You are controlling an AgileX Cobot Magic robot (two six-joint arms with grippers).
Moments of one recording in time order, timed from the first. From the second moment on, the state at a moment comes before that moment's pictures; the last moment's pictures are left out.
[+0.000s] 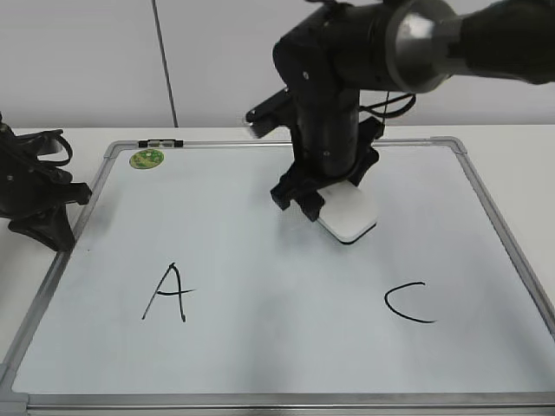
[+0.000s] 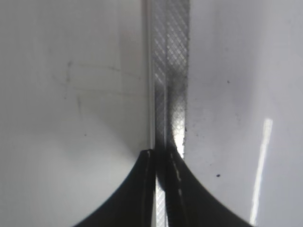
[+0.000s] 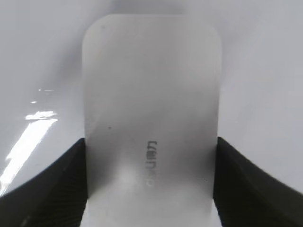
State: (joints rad) left arm 0.00 2.12 -1.41 -0.25 0.89 0.12; right arm 0.61 2.14 -1.74 -0.32 1.10 0.08
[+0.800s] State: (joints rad) left arm 0.00 2.12 -1.41 -0.25 0.89 0.12; right arm 0.26 1.93 -1.67 -0.21 1.22 0.04
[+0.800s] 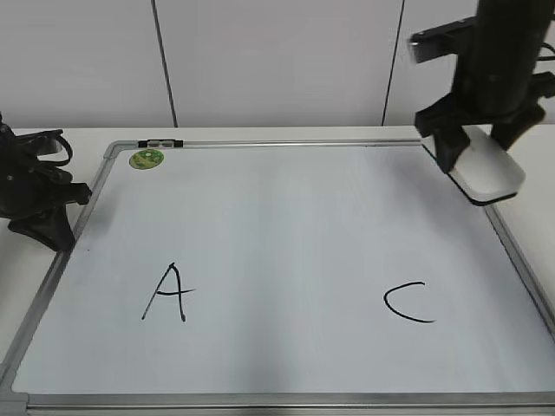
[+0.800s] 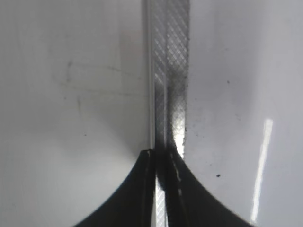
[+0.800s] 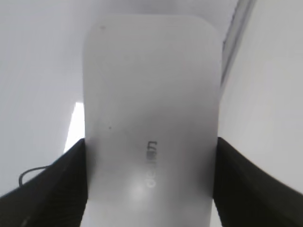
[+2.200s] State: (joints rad) left arm 0.00 2.12 -1.41 -0.25 0.89 0.12; right arm 0.05 1.92 -1.36 -0.06 0.88 0.08
